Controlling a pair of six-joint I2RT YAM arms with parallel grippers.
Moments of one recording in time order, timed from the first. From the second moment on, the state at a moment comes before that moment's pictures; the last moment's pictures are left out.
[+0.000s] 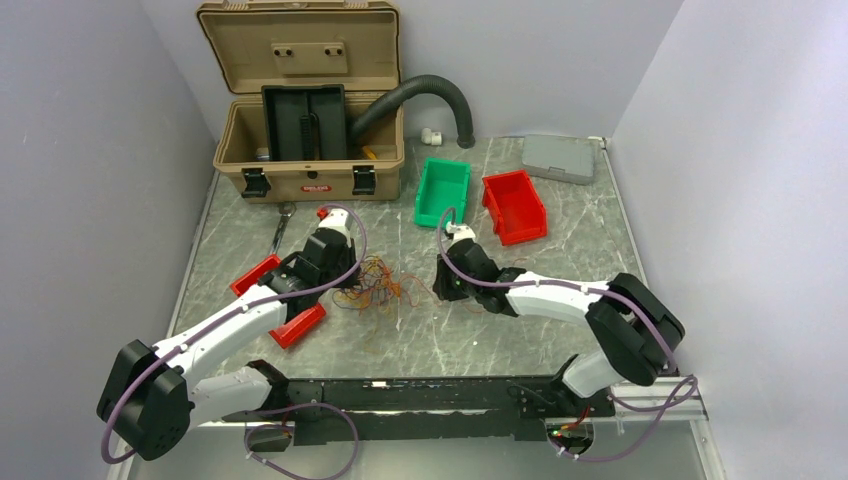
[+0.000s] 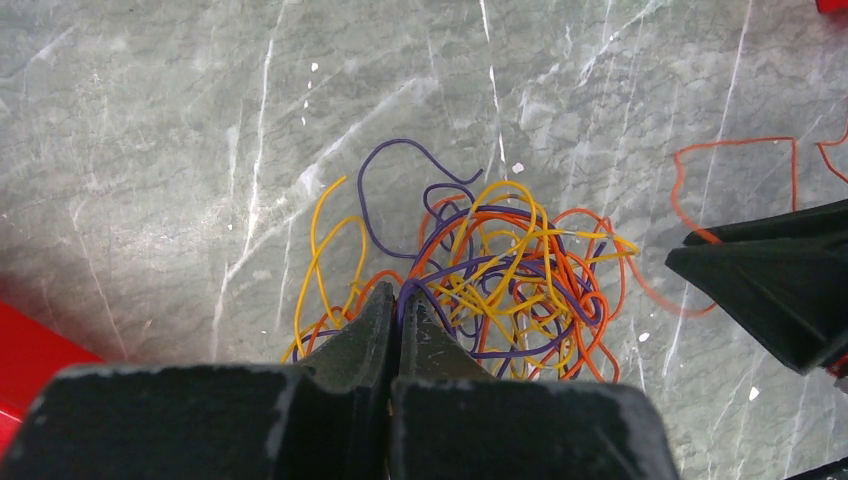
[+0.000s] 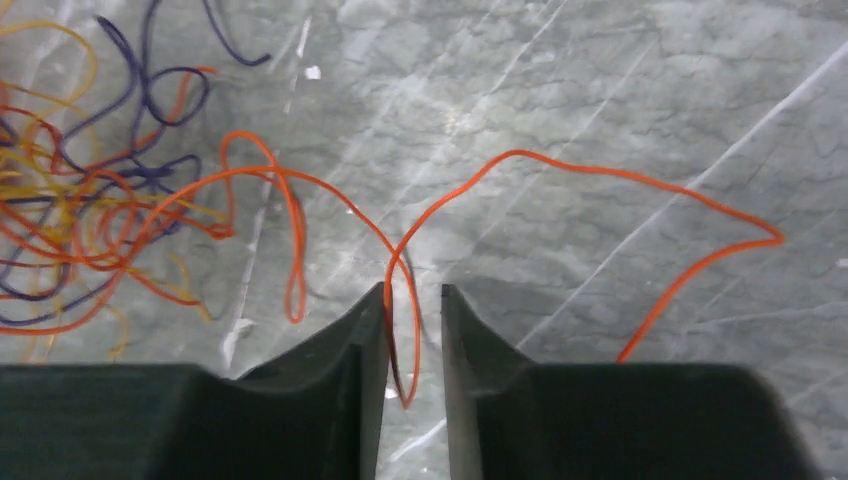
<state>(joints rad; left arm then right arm) -0.60 1.09 0.66 -0.25 -0.18 -0.49 0.80 1.47 0.68 0.04 0.07 0.53</state>
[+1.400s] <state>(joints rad) -0.54 1.05 0.69 -0.42 -0.38 -0.61 0.33 0.74 0.53 -0.46 0.48 0.66</state>
